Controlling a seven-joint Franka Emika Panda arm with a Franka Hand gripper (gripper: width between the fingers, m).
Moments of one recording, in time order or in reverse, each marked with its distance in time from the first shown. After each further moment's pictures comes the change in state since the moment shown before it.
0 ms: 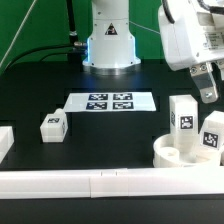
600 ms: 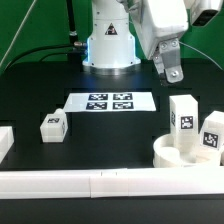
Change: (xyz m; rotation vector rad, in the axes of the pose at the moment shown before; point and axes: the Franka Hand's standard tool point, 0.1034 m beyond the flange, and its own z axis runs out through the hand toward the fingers) arm 0.040 -0.018 -0.024 0.013 0.010 -0.483
